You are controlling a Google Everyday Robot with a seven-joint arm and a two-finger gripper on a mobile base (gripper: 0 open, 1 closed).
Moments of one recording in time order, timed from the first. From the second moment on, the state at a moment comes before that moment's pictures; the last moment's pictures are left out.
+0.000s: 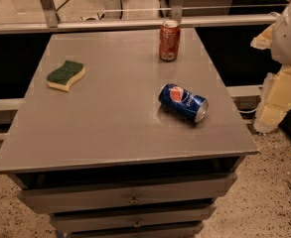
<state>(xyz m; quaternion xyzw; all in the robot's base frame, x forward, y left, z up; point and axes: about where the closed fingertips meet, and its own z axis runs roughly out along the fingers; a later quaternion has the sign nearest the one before) 0.438 -0.216 0.979 -0.60 0.78 -0.04 0.16</state>
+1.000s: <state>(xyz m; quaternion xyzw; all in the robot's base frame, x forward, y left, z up) 0.496 -0.184 0.942 -0.58 0.80 -0.01 0.16</state>
